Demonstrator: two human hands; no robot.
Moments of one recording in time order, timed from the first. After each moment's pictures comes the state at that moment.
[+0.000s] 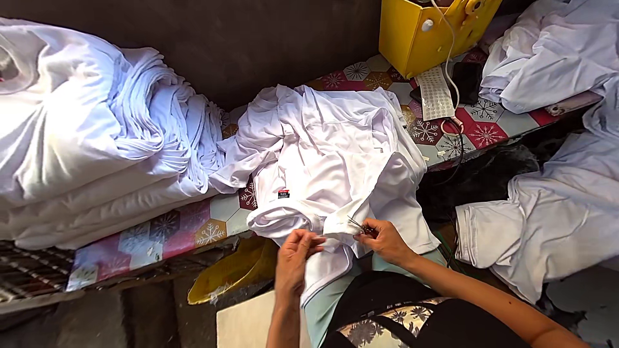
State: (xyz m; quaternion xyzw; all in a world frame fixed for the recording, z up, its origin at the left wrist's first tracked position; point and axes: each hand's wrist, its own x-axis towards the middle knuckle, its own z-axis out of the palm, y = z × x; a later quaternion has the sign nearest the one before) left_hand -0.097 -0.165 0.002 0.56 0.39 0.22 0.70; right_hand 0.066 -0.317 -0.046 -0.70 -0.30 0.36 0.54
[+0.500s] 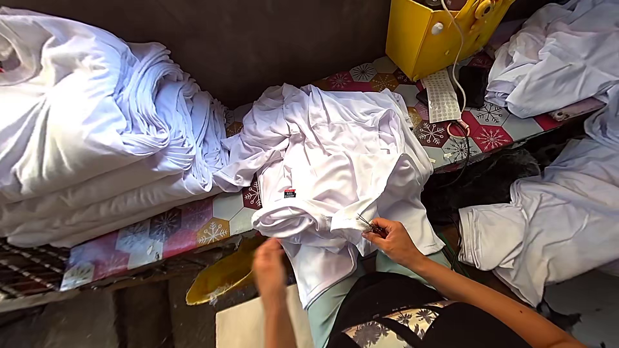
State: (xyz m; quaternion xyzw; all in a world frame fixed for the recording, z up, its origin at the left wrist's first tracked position) left_hand -0.147 -0.126 -0.023 0.62 0.54 0.25 0.51; right_hand 0.061 -0.316 -0.045 -0.72 -0.29 0.32 0.55
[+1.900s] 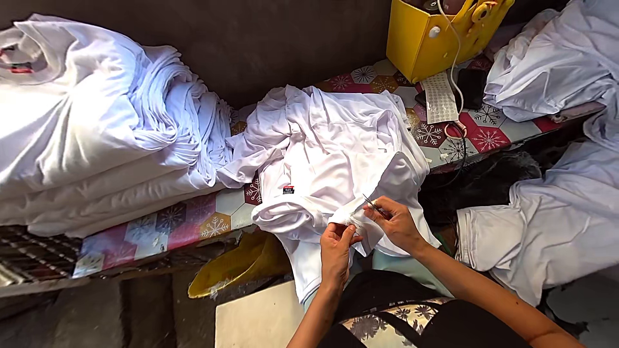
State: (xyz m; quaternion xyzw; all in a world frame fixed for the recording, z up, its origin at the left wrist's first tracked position) left_hand -0.044 -0.224 -0.002 0.45 0.40 0.24 0.76; right_hand 0.087 -0.313 -0.024 -0.69 -0.35 0.21 0.60
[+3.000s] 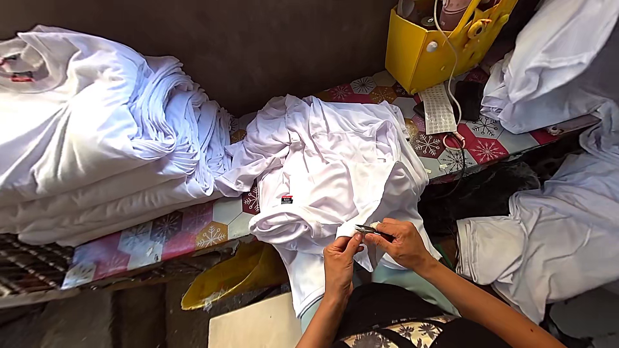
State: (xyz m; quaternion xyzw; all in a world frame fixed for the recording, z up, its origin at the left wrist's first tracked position) left_hand -0.039 -0.230 -0.013 0.47 0.38 0.25 0.76; right_hand 0.092 -0.334 -0.039 -0.75 -0.44 0.11 0.48
